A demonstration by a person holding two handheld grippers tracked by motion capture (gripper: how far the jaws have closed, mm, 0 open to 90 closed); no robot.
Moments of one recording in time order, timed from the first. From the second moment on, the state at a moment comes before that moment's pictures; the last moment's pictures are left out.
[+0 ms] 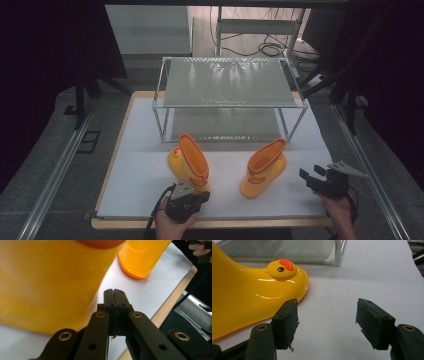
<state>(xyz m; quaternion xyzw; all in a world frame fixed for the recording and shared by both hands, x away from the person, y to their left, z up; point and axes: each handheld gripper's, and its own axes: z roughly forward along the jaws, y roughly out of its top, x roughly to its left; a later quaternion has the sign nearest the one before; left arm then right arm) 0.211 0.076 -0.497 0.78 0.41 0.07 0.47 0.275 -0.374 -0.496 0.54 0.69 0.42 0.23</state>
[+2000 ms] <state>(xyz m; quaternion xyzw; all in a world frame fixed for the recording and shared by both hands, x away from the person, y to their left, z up) 0.208 0.170 -0.497 0.74 0.49 0.10 0.46 0.277 -0.376 -0.500 0.55 0.69 0.41 0.23</state>
